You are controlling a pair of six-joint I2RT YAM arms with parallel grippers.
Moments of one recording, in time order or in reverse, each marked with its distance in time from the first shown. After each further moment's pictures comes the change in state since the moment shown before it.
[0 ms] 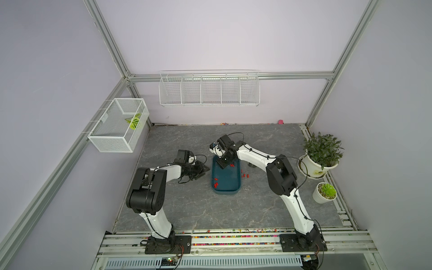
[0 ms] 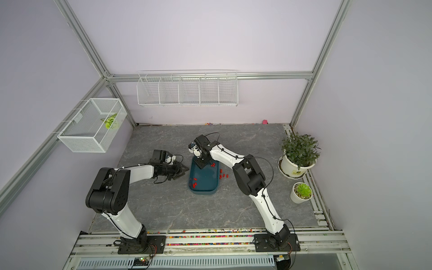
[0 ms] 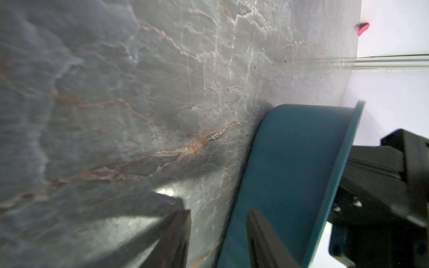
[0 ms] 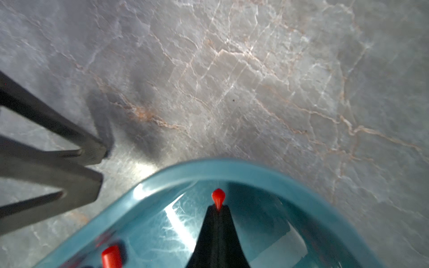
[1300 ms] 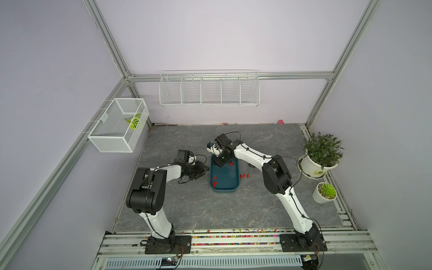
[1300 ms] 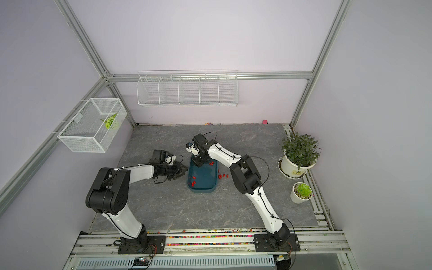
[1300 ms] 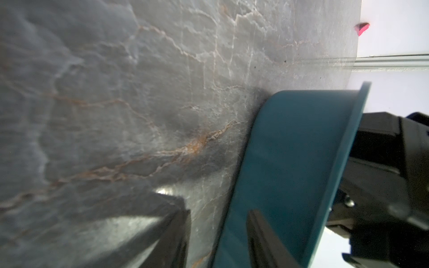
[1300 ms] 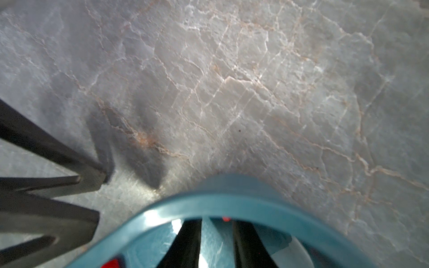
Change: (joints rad) left arm 0.000 0.000 0.000 0.000 0.000 0.000; right arm 0.000 0.120 0.165 -0.054 -0.033 -0.020
